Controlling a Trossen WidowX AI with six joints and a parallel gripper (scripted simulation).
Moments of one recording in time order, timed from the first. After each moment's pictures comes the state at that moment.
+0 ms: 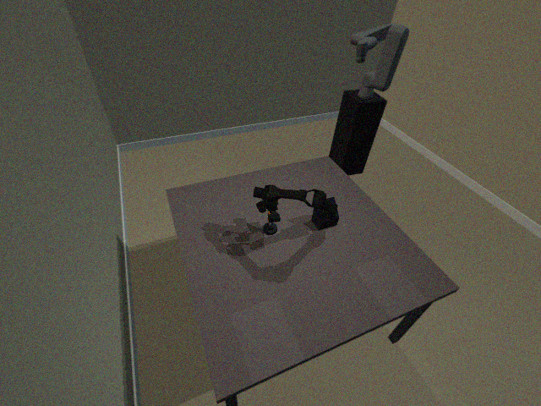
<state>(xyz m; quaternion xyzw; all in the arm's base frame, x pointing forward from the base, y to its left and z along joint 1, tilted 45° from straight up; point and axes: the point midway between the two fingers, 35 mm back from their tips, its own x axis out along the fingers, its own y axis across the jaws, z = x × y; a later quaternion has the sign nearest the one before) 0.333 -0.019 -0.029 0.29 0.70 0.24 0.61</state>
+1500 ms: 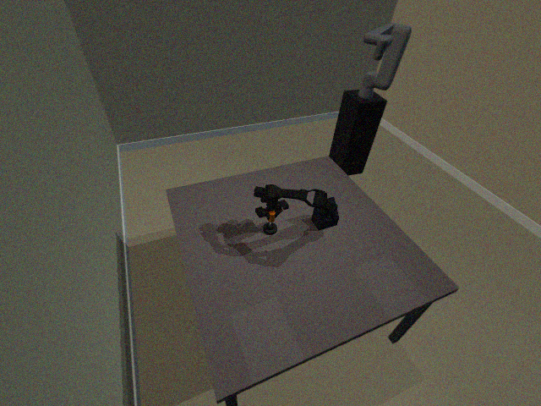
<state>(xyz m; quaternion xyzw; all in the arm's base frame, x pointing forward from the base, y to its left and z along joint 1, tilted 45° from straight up) 0.333 -0.021 -0.026 0.60 0.70 -0.22 0.32</state>
